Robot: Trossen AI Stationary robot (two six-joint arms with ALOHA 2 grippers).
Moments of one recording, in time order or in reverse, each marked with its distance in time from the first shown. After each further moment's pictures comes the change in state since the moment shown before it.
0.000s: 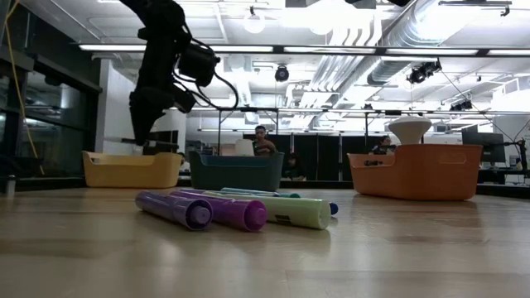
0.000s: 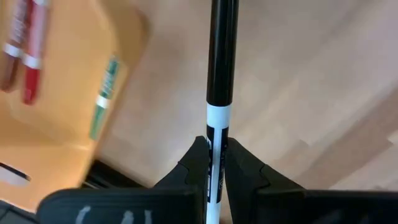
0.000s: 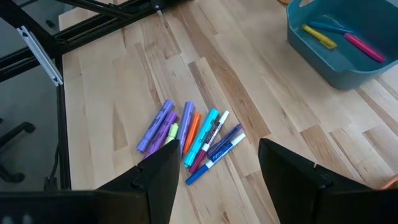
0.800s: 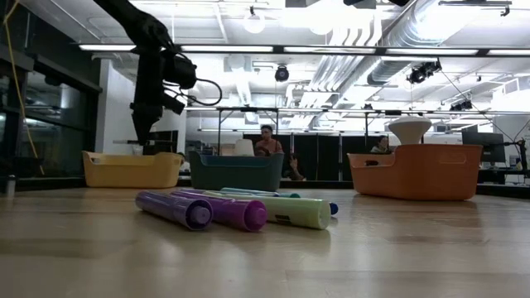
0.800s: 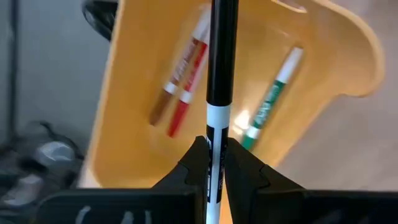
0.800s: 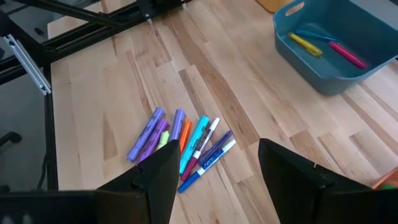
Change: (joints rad) left arm 0.357 -0.001 0.039 0.178 -0.145 0.497; right arm -0.001 0.000 0.000 0.000 0.051 0.003
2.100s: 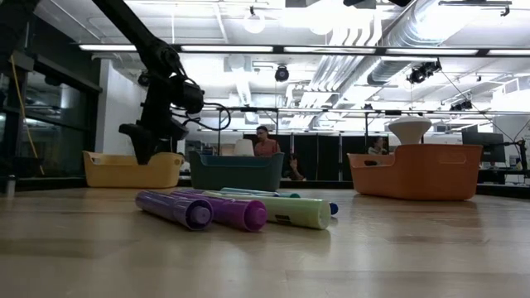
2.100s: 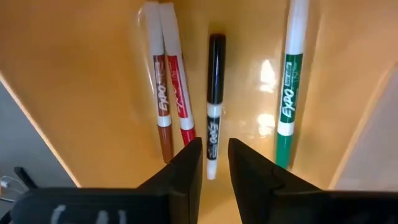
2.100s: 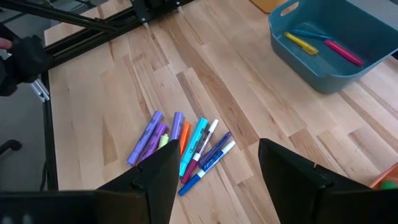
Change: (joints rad) left arm 0.000 0.167 -0.004 0.071 -0.061 0.468; right arm 0.000 0.000 0.000 0.000 0.014 0.031
